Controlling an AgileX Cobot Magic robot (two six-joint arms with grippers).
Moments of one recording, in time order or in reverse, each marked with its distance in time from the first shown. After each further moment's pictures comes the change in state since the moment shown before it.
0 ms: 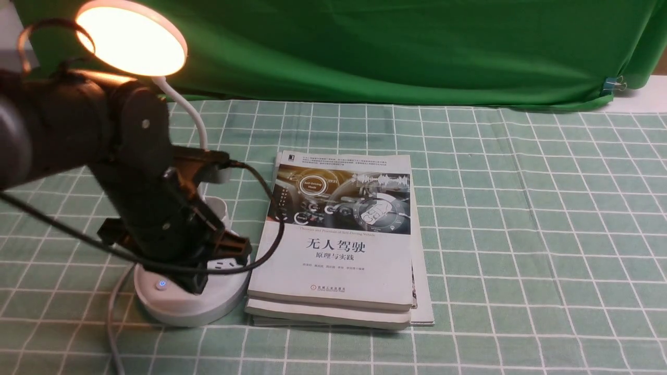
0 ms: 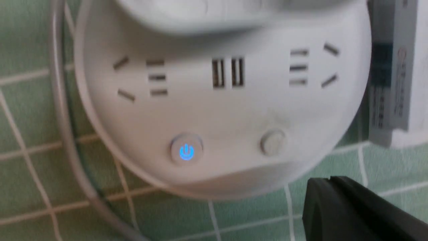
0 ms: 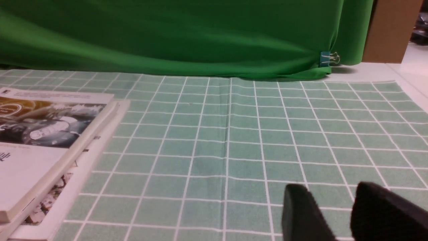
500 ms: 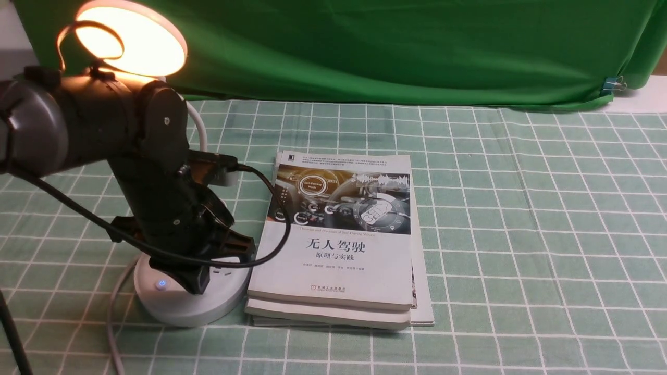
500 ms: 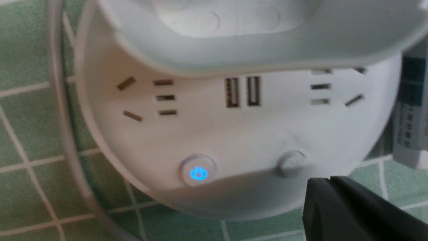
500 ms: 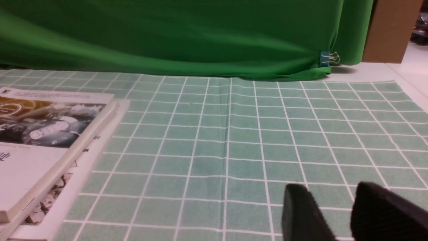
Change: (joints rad) right arm 0.000 0.000 0.000 0.000 0.000 0.000; left arm 0.018 0.065 -0.035 0.017 0.022 0.004
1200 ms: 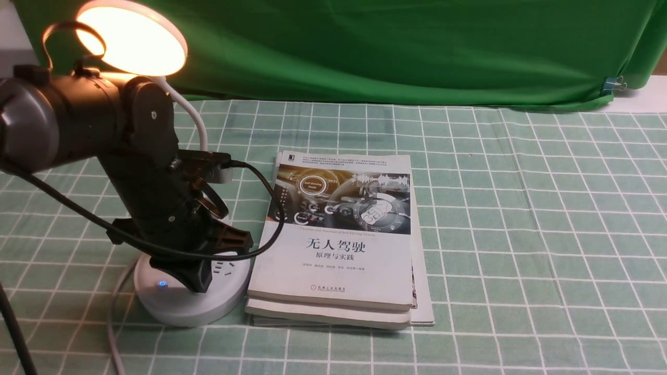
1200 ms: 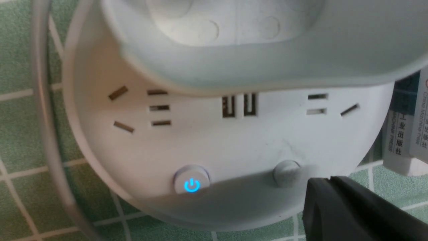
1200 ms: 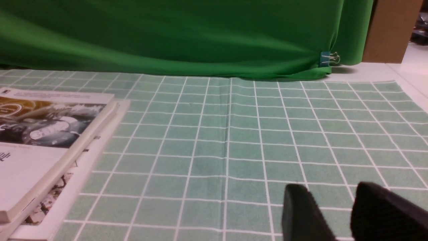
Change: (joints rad) right arm 0.000 0.000 0.000 0.000 0.000 0.000; left arm 0.031 0.009 0.000 -0.076 -0.011 0.057
